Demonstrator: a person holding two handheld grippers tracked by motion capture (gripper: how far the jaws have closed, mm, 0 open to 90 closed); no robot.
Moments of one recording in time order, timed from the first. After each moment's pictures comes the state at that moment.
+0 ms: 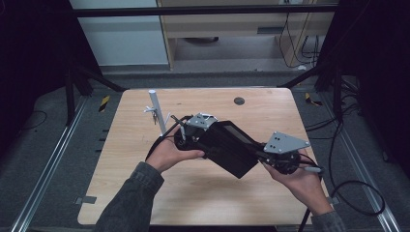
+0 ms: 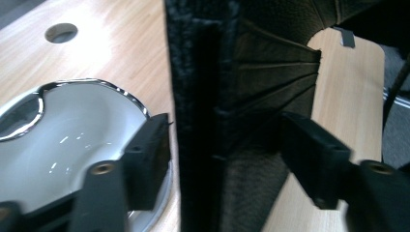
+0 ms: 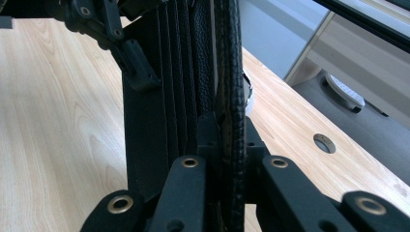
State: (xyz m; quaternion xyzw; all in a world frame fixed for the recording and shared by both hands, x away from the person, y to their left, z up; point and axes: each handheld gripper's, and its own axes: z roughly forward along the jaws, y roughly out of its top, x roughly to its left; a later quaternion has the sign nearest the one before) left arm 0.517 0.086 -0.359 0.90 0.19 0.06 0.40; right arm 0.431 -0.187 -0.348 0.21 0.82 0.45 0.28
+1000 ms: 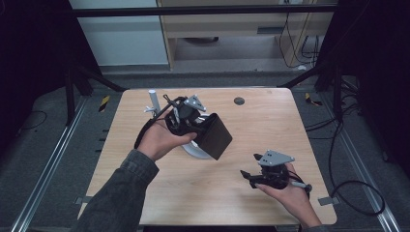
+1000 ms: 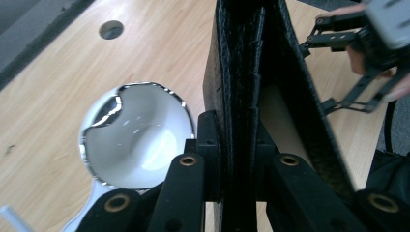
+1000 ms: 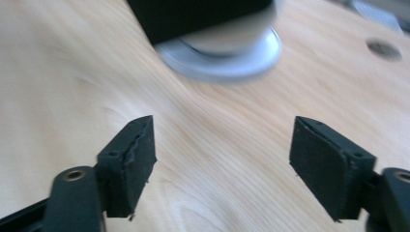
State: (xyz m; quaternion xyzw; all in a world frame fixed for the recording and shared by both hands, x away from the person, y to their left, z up) left arm 0.512 0.096 -0.275 0.91 0.21 0.10 0.33; right arm 0.441 -0.192 -0.453 0.32 0.82 0.42 0.22
